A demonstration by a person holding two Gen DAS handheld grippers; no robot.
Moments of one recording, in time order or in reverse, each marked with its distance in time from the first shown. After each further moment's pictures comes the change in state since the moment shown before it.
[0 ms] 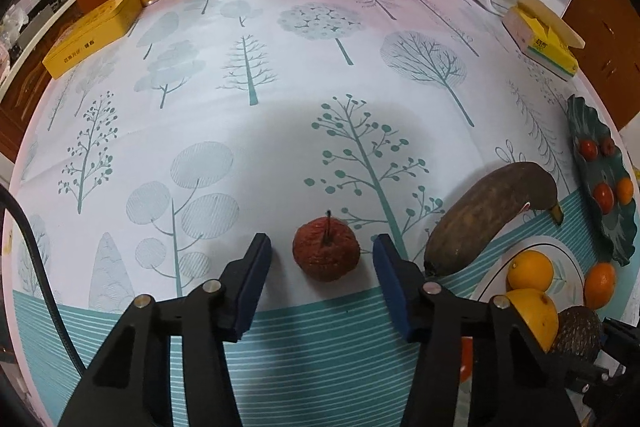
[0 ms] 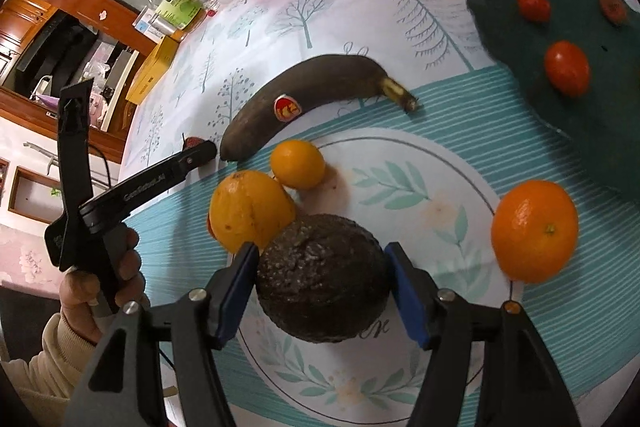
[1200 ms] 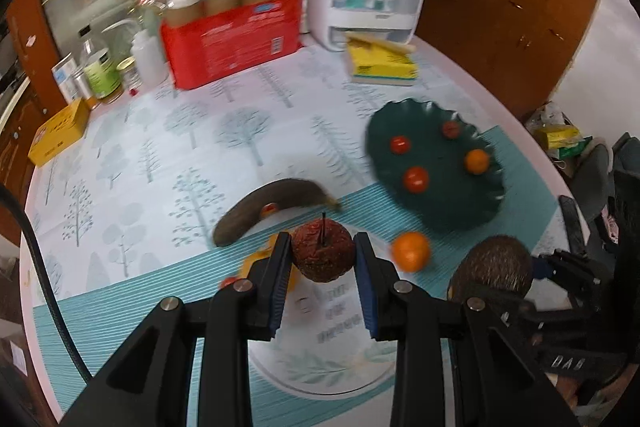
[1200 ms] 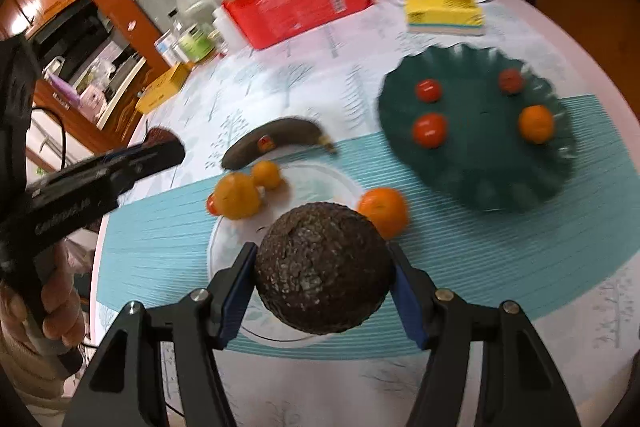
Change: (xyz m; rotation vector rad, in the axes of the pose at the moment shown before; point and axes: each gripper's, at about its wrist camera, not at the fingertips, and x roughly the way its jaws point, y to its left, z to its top) left arm -0.168 -0.156 -0.037 0.207 -0.149 -0.156; right arm -0.146 -0.029 -0.040 -0.118 -0.221 -0.138
